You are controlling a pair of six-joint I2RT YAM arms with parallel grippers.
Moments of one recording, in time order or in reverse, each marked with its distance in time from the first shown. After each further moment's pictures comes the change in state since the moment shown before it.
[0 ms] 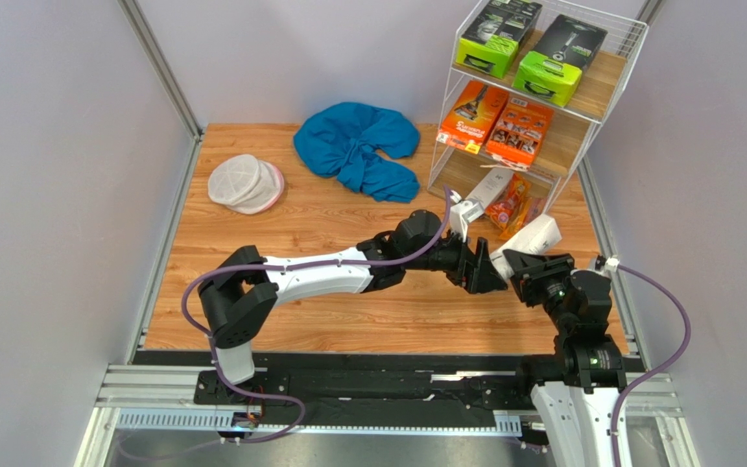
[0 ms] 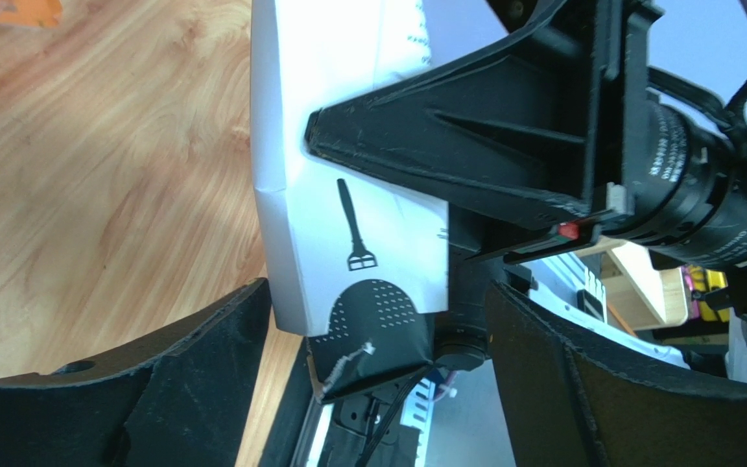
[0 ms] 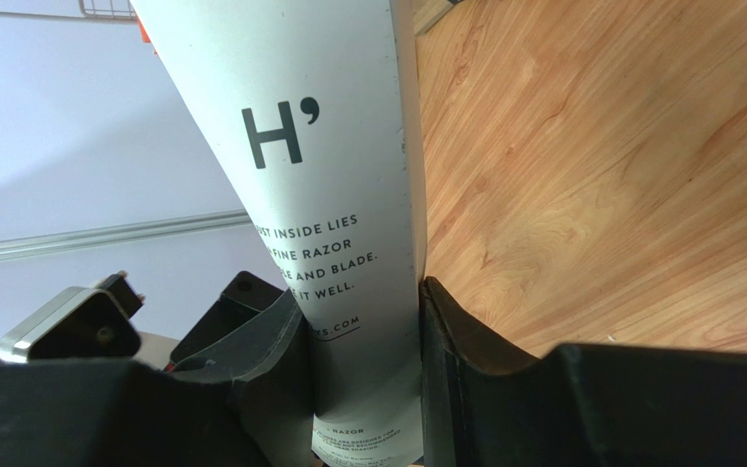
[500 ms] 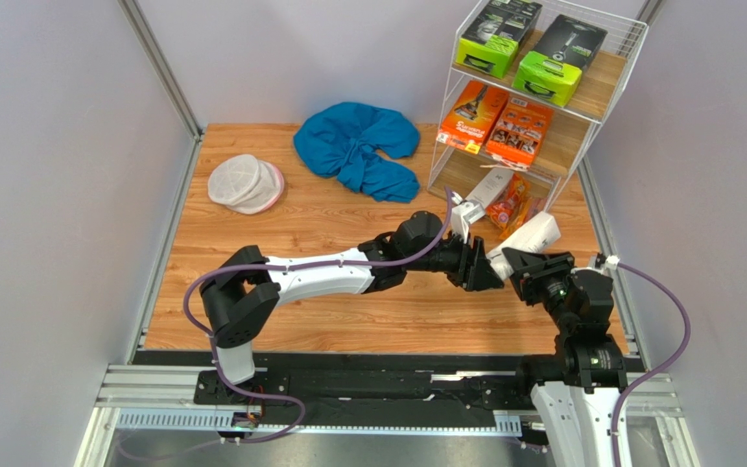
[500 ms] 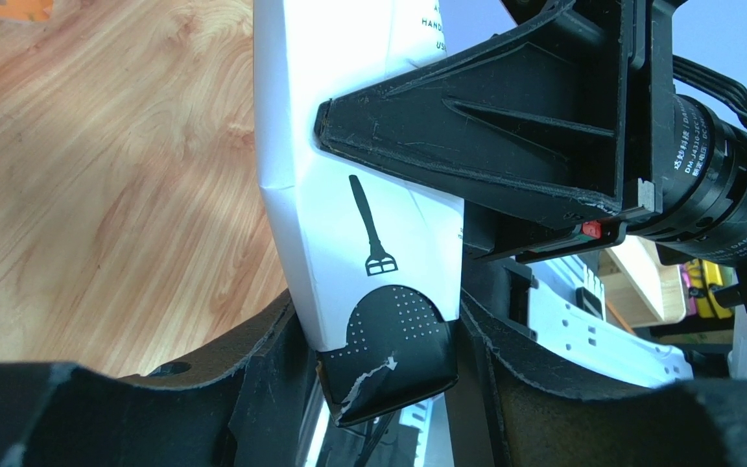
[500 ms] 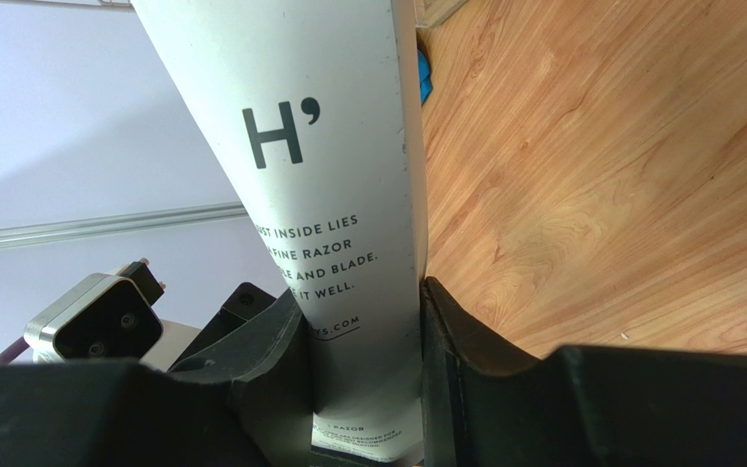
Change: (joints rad) left arm -0.006 0.014 0.000 0.008 0.000 -0.004; right arm -0.002 0.003 0.014 0.013 -0.036 0.003
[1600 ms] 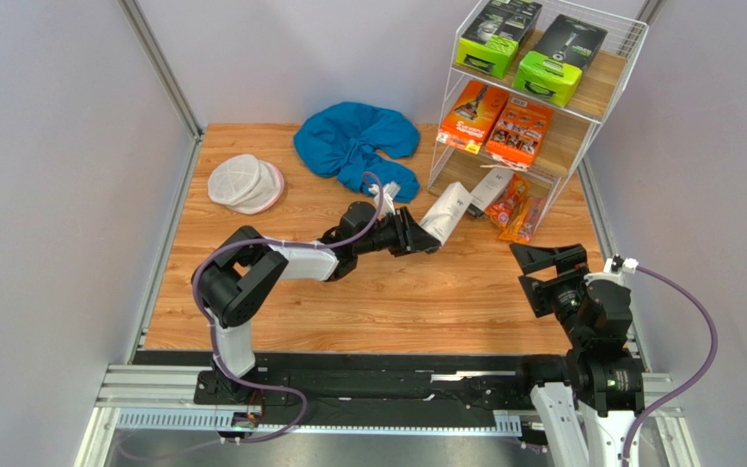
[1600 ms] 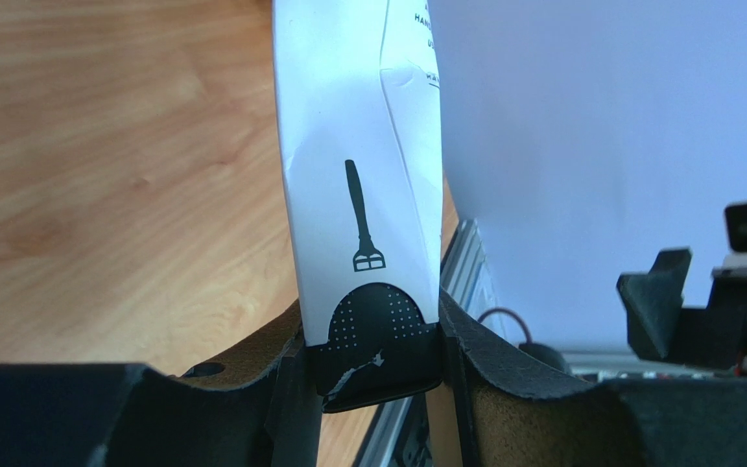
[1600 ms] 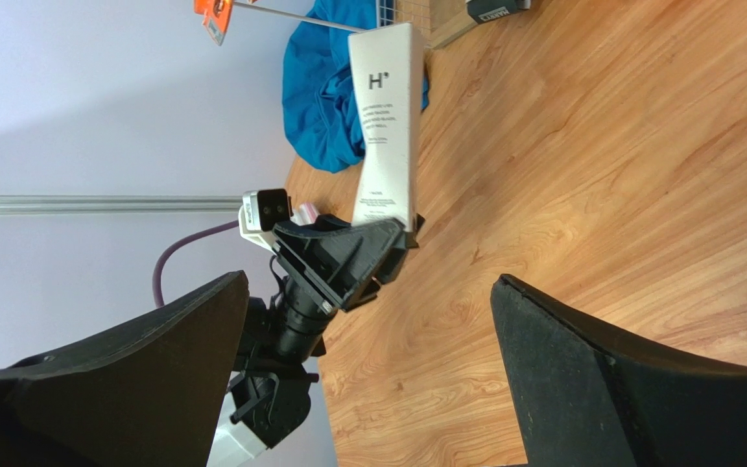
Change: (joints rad) left arm 0.314 0.028 -0.347 0.377 0.029 -0.317; right arm -0.001 -0.040 0.154 -0.162 0.051 -0.136
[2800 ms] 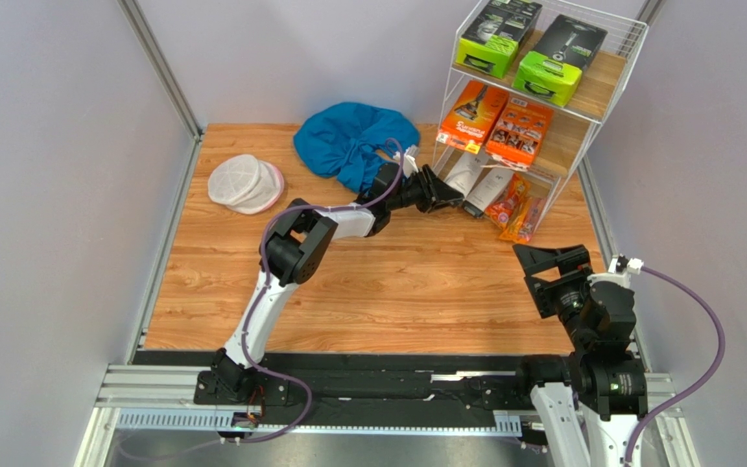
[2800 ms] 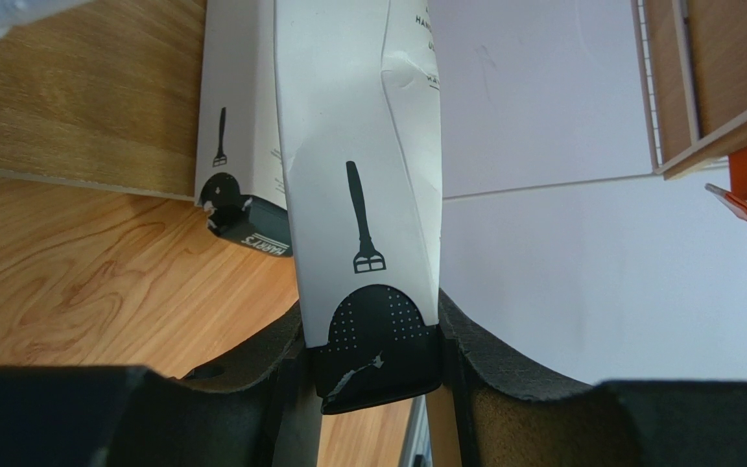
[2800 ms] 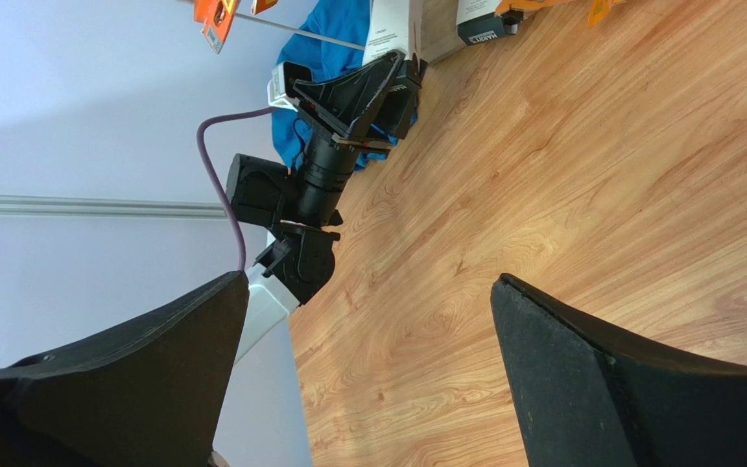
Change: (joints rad) left arm 0.119 0.572 0.713 -0.032 0.085 -0.202; right arm 0.000 0.000 0.030 -0.033 0.038 -0.056
